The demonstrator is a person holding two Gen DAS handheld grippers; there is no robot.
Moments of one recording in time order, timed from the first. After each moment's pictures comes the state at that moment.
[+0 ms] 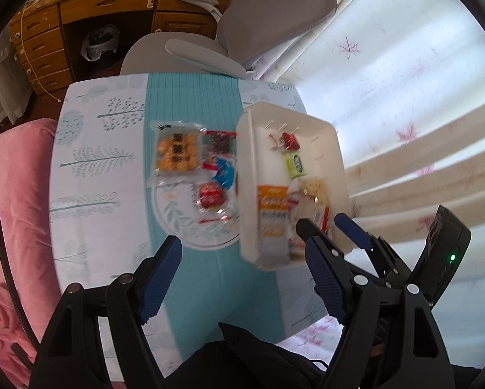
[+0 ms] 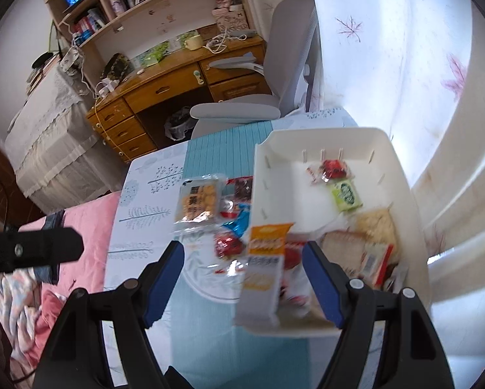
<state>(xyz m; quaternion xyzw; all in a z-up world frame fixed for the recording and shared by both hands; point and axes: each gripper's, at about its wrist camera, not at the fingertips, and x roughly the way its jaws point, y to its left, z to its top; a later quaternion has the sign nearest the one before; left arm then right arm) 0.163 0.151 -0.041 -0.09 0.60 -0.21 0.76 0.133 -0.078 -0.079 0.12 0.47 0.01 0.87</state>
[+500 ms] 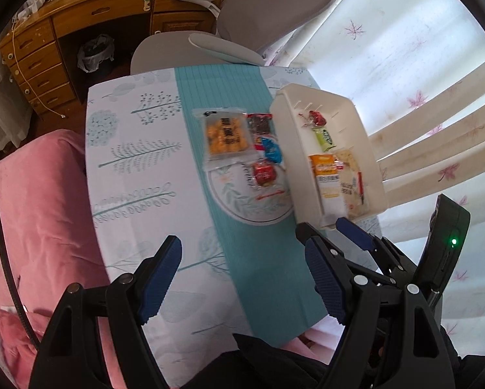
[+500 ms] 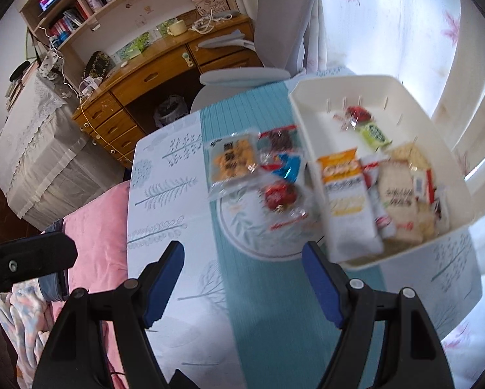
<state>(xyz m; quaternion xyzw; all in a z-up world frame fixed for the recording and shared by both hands) 0.163 0.241 -0.059 -0.02 0.60 -0.24 0.76 0.112 0.026 -0.112 0.17 0.50 -0.04 0.85</state>
